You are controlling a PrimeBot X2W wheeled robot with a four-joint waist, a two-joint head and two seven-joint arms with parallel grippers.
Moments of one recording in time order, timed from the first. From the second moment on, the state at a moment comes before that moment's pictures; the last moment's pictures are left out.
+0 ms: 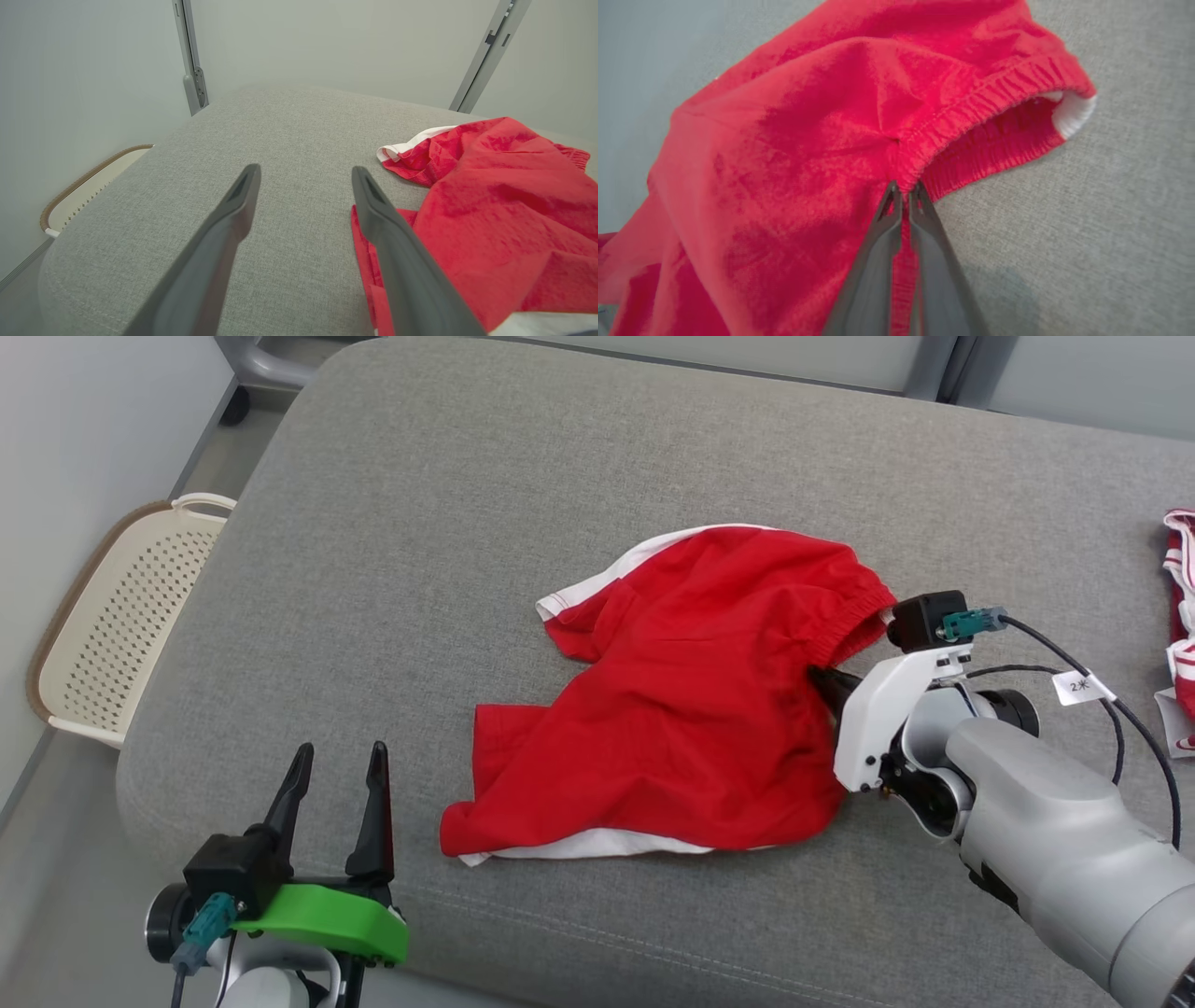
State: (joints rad) left arm -0.12 0.06 -0.07 0.30 -0.24 -0.13 -0.26; right arm -0.84 -0.31 1.05 0.93 1.18 0.13 -0.02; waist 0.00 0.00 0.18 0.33
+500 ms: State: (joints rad) left arm -0.10 0.07 -0.06 0.30 -0.23 -0.13 -0.26; right arm -0.76 -0.51 1.06 0.60 1.29 0.13 -0.18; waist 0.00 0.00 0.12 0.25
